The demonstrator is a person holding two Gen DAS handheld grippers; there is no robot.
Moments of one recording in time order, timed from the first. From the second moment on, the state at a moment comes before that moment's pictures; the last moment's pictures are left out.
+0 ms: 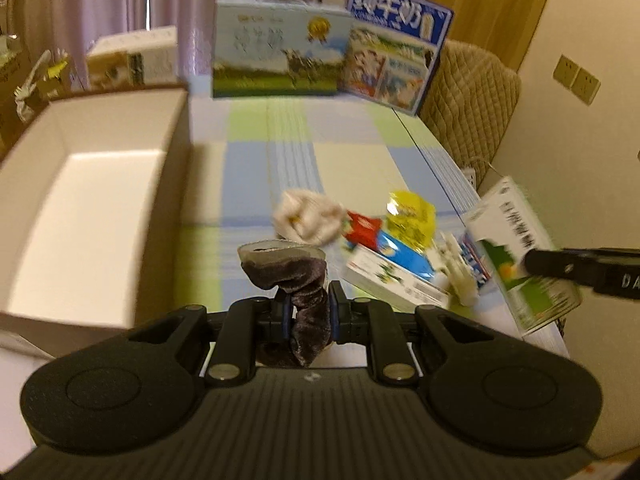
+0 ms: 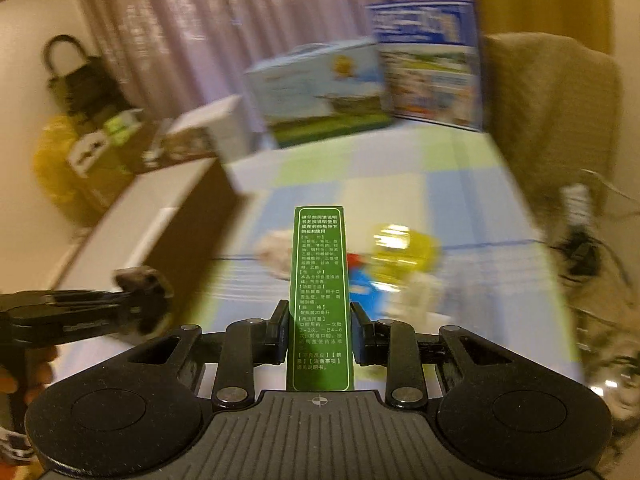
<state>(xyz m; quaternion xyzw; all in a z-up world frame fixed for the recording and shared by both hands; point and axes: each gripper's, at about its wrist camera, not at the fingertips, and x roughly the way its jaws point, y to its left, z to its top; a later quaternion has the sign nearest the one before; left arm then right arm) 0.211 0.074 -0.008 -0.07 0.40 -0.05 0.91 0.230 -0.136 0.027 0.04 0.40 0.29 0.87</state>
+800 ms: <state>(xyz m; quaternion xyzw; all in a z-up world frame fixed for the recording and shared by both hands) 0.237 0.299 -0.019 -0.08 0.43 0.04 0.90 0.245 0.158 -0.018 -0.04 0.41 0.39 0.82</state>
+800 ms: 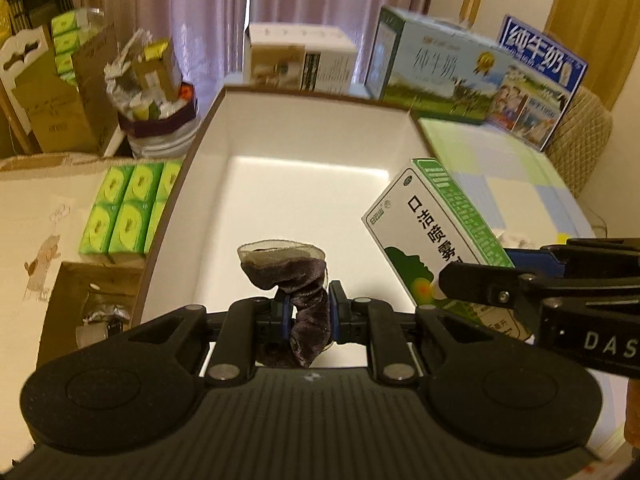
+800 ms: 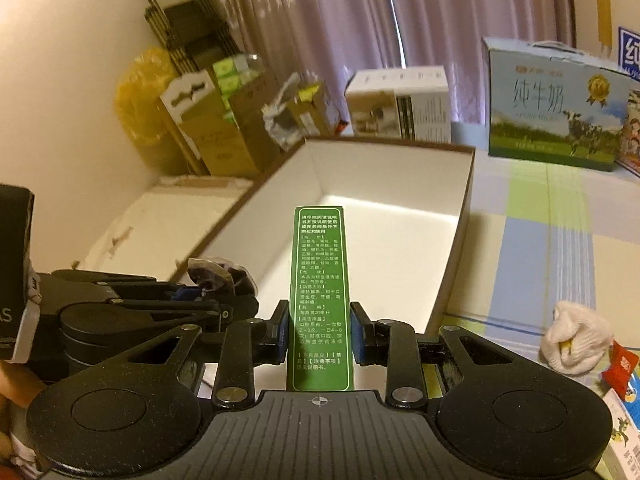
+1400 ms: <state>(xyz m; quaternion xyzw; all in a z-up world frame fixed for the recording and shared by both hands) 0.262 0.316 -0.046 -0.07 0.46 0.03 0.89 0.268 0.176 -0.041 -0.05 0.44 0.37 0.82</state>
